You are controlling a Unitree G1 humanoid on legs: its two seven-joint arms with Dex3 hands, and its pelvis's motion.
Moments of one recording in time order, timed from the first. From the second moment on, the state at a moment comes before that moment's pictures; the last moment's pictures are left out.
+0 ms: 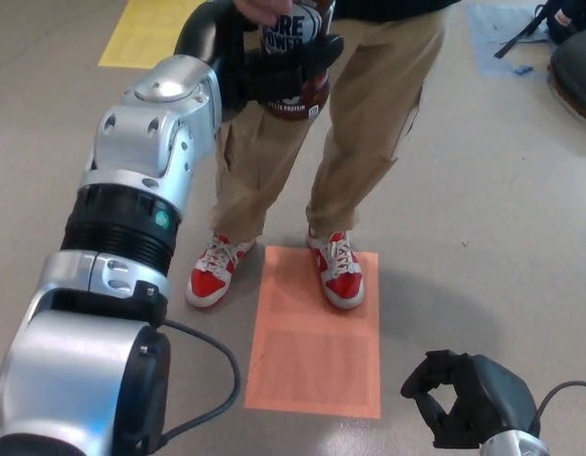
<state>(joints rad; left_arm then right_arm) -1.09 0.11 0.09 0.74 -0.16 0.46 -0.09 -0.46 -0.16 0.35 1.32 -0.54 -0.41 -0.57</state>
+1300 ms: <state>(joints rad) -0.46 0.48 -0.14 0.26 -0.05 0.27 -0.32 -0.45 -0.16 0.36 1.32 -0.54 -0.41 -0.58</state>
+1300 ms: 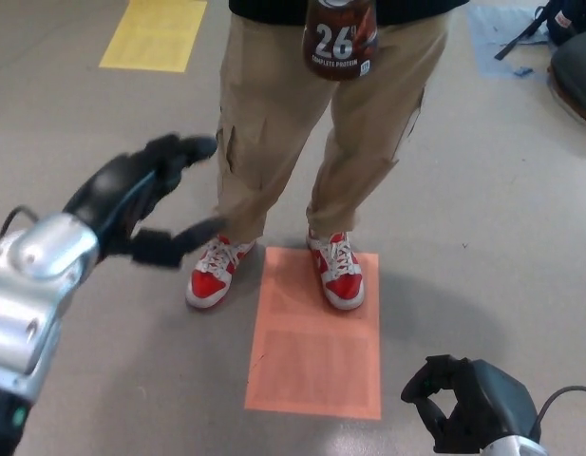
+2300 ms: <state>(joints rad) -0.34 0.51 -0.39 0.98 0.21 -0.16 0.10 -0.54 -0.16 0.33 1.32 -0.54 -0.41 -0.56</state>
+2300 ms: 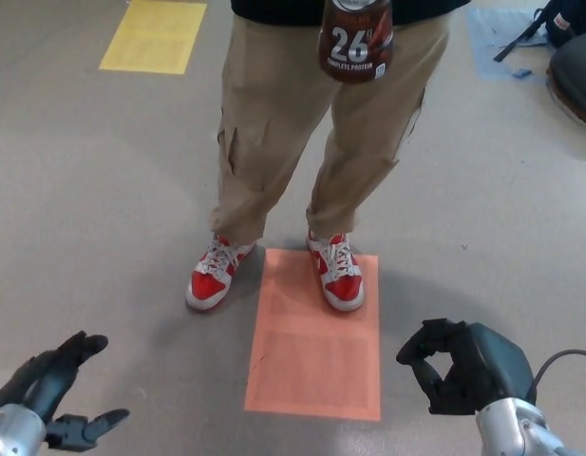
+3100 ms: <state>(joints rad) -0.45 0.49 -0.39 1.23 0.36 -0.48 0.32 -0.60 -0.16 0.28 1.33 -0.52 -0.34 -0.53</state>
